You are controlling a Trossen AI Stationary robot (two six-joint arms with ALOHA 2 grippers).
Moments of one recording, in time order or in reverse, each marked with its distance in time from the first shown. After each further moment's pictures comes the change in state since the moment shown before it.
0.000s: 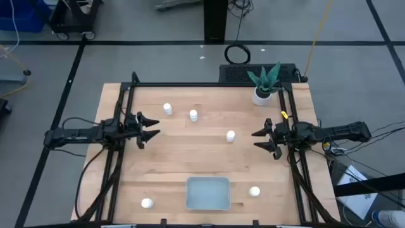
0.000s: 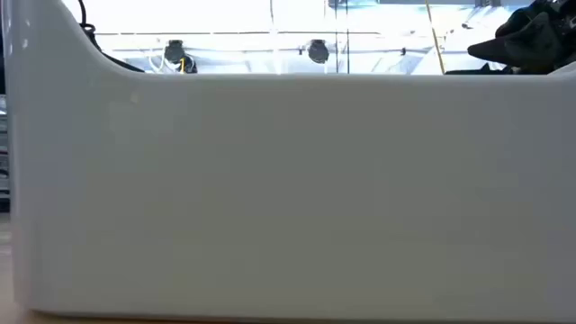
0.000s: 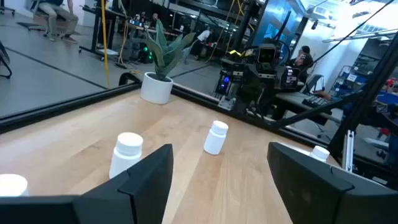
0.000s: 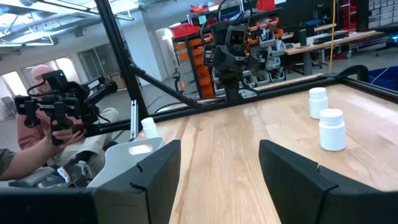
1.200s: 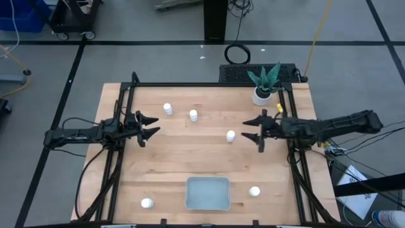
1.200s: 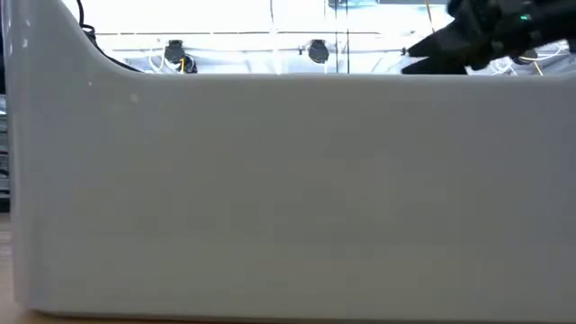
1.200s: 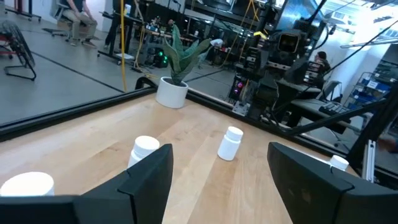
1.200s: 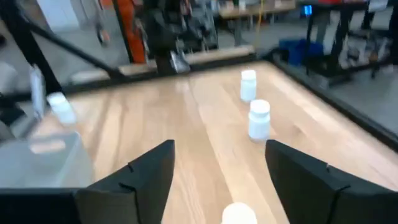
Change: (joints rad) left arm 0.000 0.000 0.001 0.000 -0.069 -0.003; right arm -0.003 0.581 0.376 -0.096 0.260 -0.080
